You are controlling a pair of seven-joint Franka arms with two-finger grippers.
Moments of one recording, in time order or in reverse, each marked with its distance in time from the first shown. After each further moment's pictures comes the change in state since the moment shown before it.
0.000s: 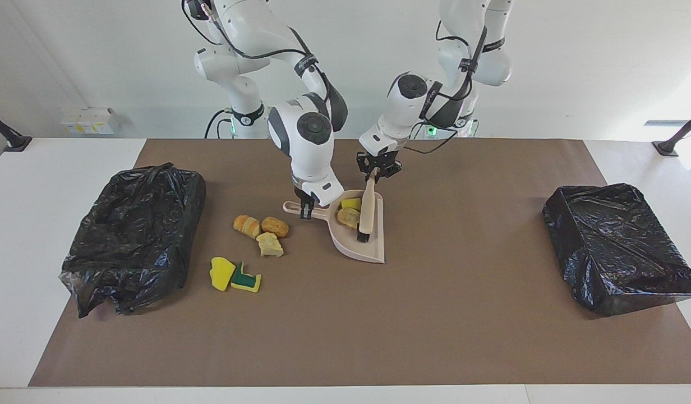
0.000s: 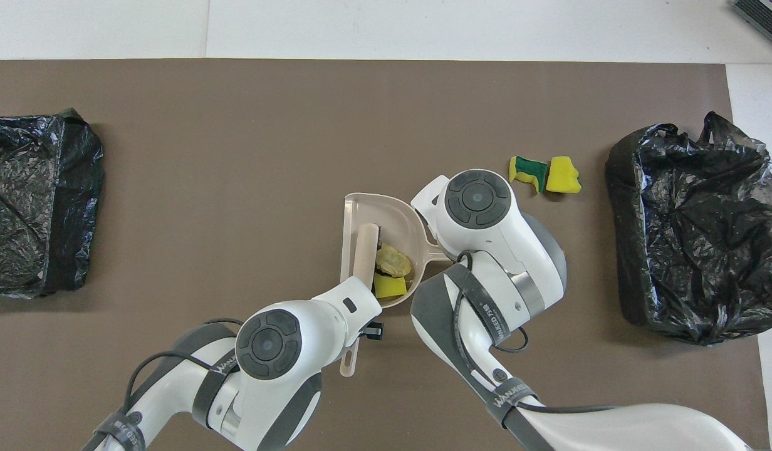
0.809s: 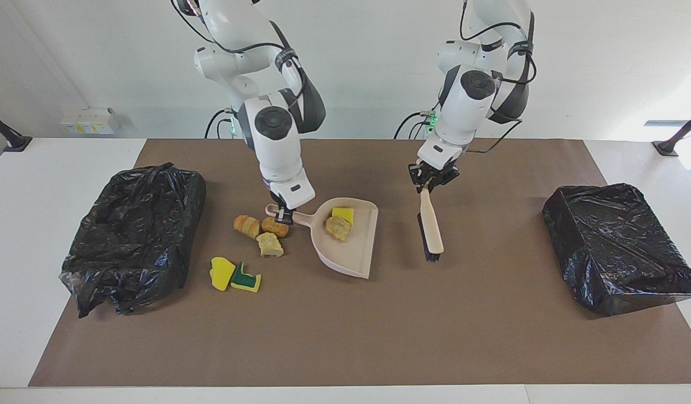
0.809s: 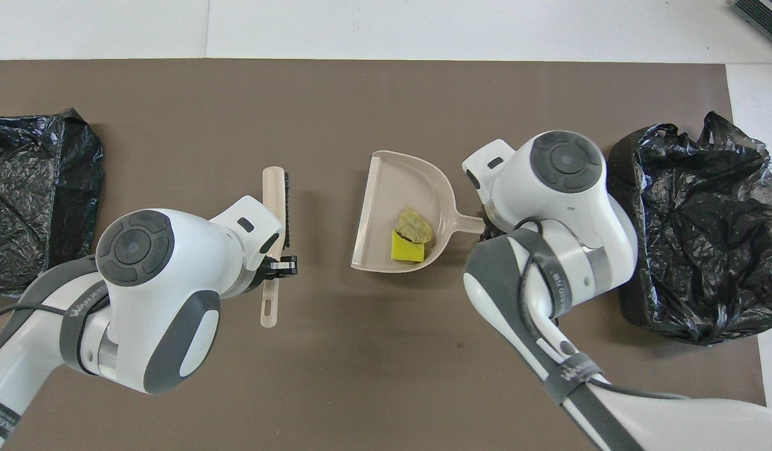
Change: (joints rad) left arm 0.248 -0.044 0.019 0.163 0.129 -0.297 0.000; right arm -0.165 -0.067 -0.004 0.041 0.097 0.002 -0.070
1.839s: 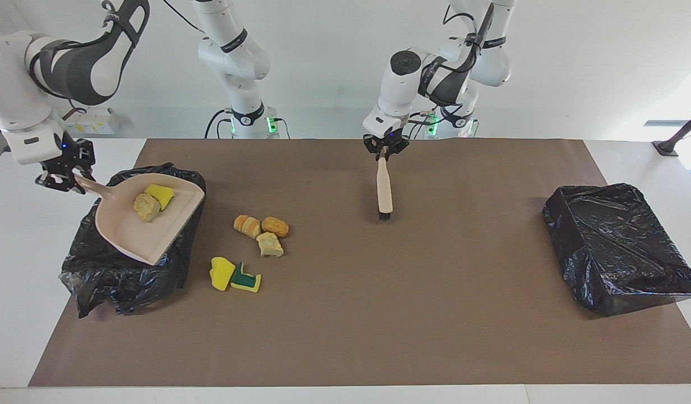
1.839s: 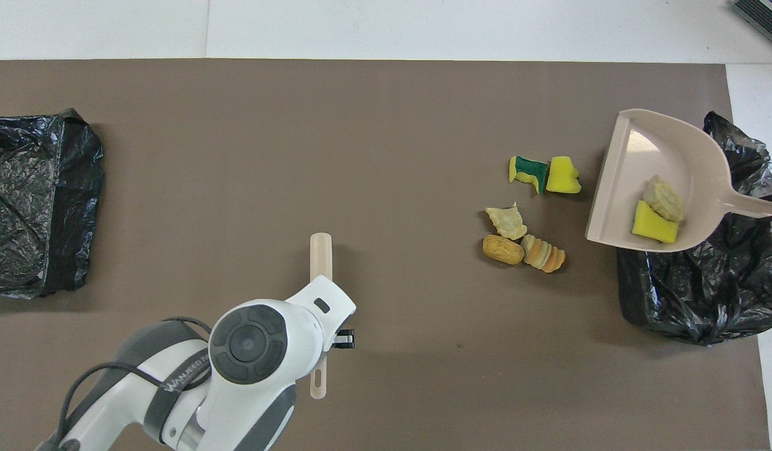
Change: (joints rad) left arm -0.376 -0.144 -0.039 -0.299 0.001 0.127 -0.362; right arm -0.701 -0.079 -0.016 0.160 -0.170 -0.167 -0.635
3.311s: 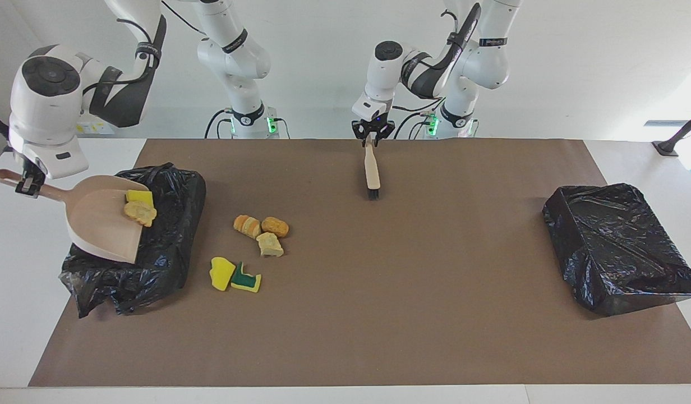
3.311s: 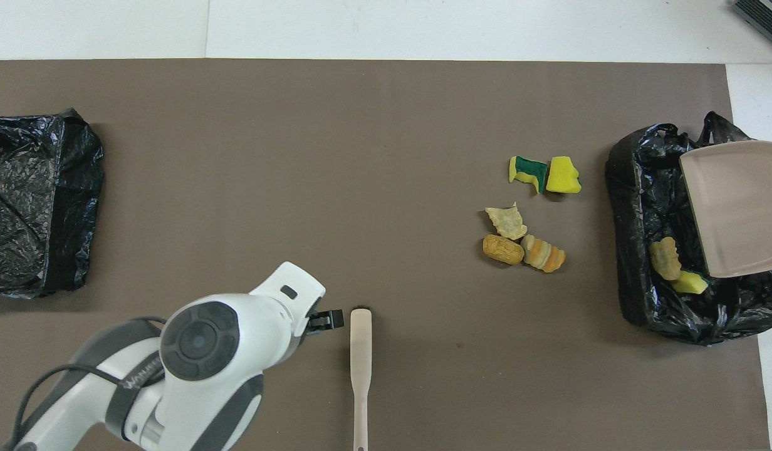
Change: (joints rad) left arm 0.311 0.074 0.035 0.206 0.006 -0.092 0.210; right arm 0.124 -0.027 0.019 -0.015 -0.537 0.115 -0.009
